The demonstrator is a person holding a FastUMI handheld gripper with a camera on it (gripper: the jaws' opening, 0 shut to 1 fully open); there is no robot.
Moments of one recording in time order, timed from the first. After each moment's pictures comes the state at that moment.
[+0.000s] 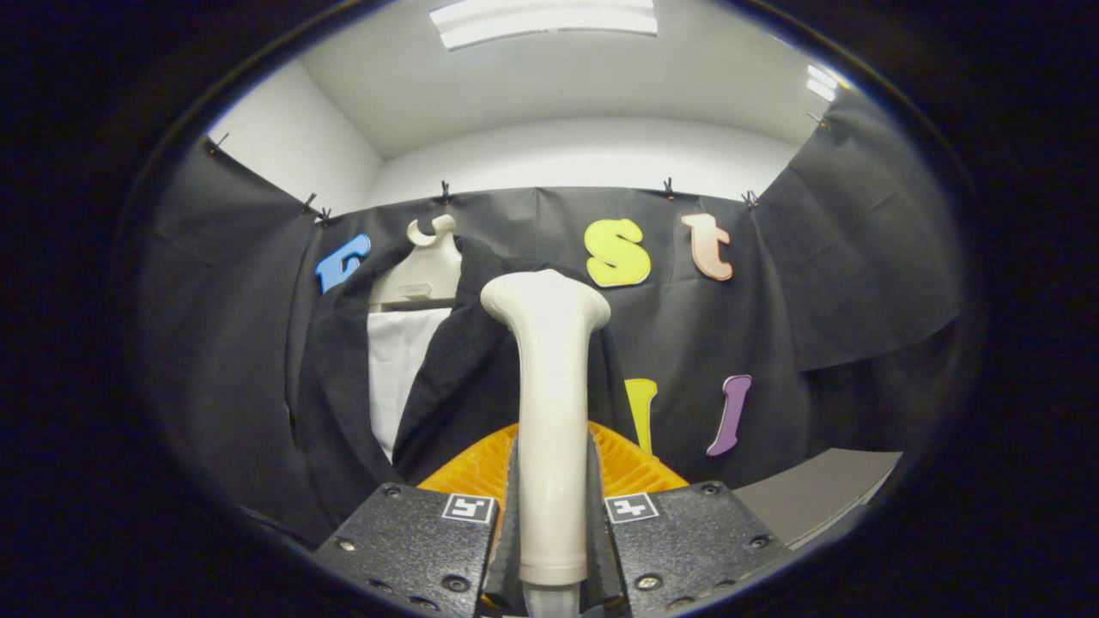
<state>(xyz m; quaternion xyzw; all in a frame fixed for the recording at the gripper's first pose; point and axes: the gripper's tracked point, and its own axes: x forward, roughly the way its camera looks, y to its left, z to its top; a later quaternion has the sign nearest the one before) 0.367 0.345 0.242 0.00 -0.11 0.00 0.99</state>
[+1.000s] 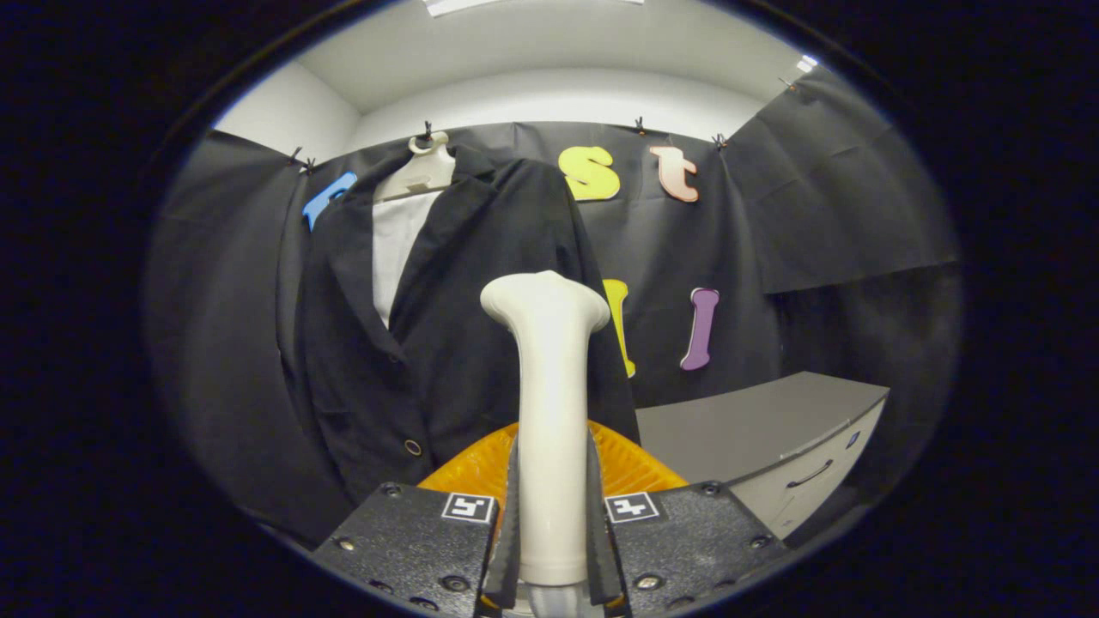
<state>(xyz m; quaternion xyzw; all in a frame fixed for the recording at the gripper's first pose) 0.310 0.328 0.101 0.02 0.01 -0.04 1.00</state>
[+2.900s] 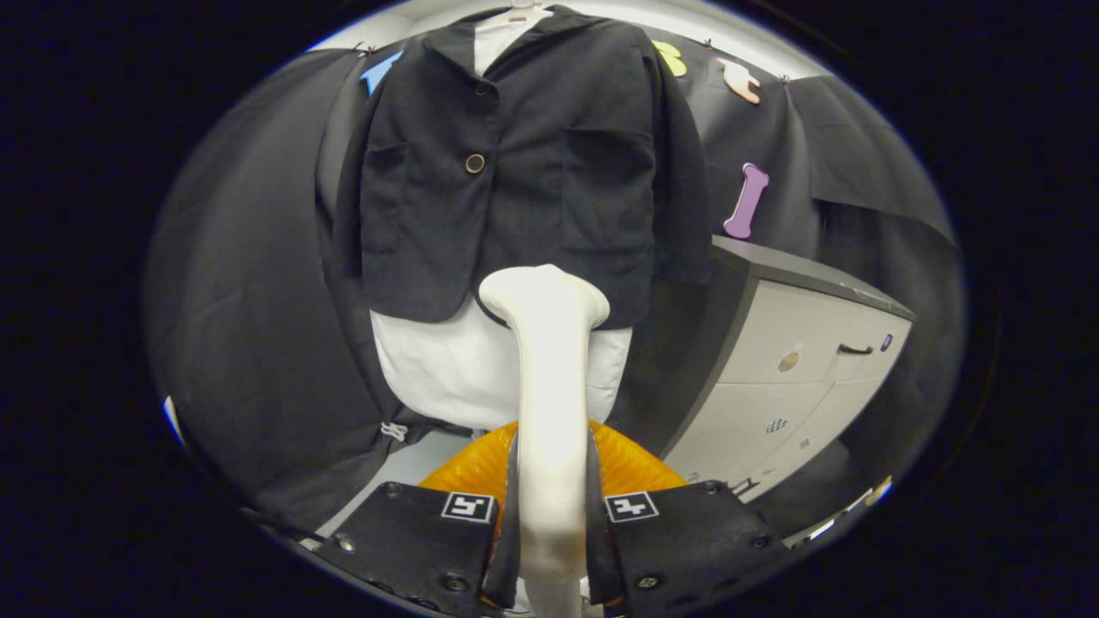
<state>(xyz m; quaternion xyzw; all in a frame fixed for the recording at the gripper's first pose) 0.234 0.357 -0.144 -0.06 0.24 -0.01 0.97</state>
